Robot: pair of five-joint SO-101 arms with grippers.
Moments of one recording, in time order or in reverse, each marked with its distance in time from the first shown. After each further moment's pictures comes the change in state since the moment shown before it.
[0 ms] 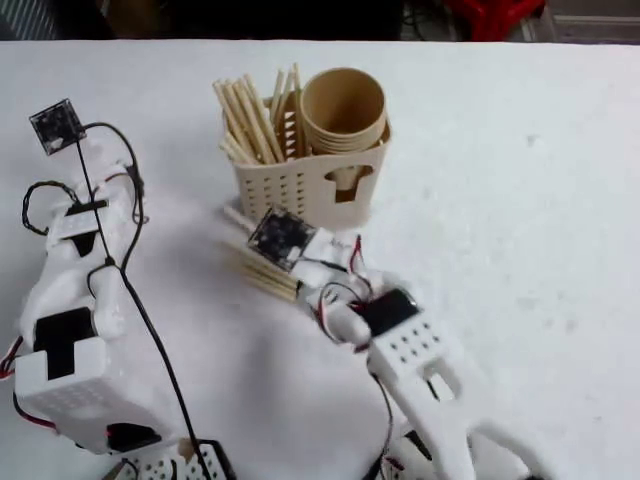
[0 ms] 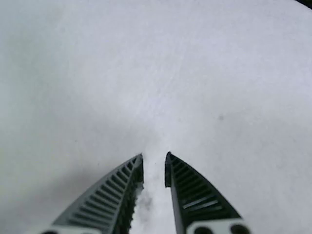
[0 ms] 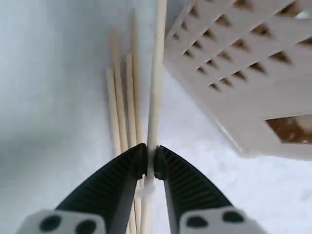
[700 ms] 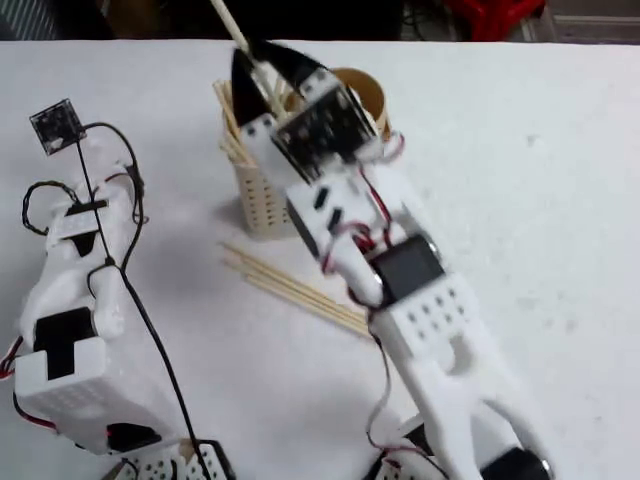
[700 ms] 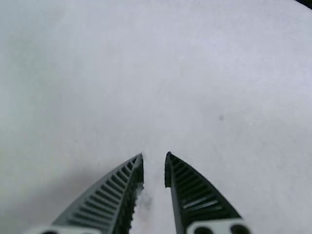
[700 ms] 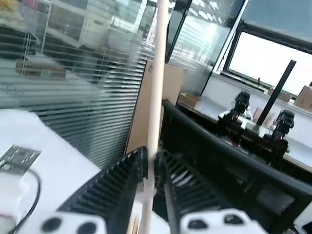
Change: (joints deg) left arm 0.0 0.0 0.0 0.0 0.0; right arm -0.5 12.3 -42.9 -25.1 -8.8
